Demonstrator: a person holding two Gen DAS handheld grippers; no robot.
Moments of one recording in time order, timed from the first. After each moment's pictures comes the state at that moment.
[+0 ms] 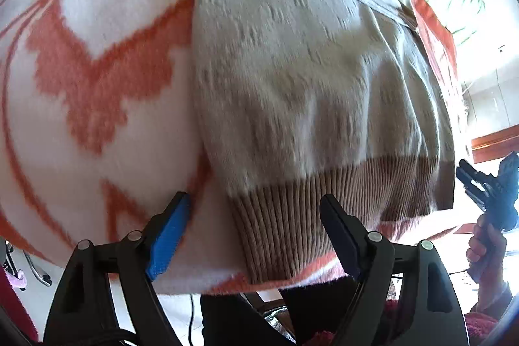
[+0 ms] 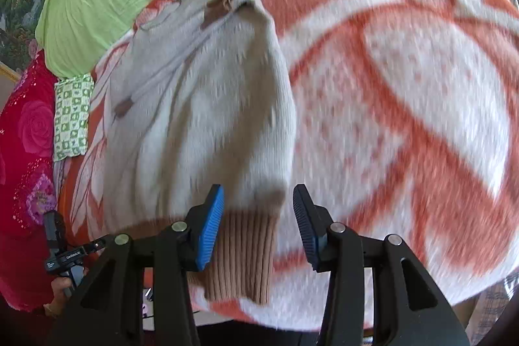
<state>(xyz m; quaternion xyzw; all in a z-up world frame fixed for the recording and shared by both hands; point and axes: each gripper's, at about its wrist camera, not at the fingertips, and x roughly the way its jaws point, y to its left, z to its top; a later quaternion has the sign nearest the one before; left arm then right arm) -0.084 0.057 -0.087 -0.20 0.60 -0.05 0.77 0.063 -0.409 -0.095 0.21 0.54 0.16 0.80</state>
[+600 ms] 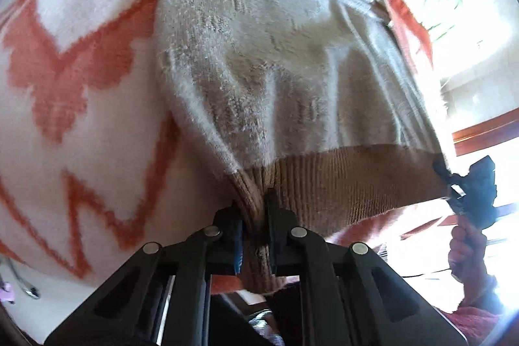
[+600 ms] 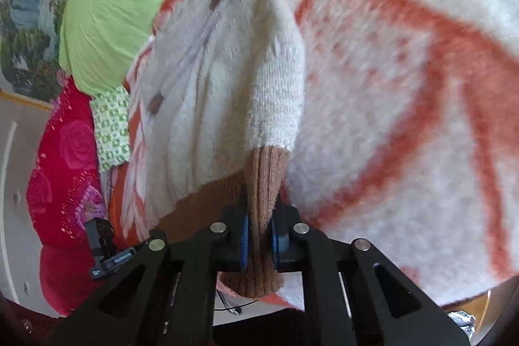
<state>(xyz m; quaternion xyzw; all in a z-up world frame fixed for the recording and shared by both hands) -0.096 0.045 -0.086 -0.22 0.58 -0.10 0.78 0.041 -0.428 -0.121 0.34 0.52 0.21 0.76</state>
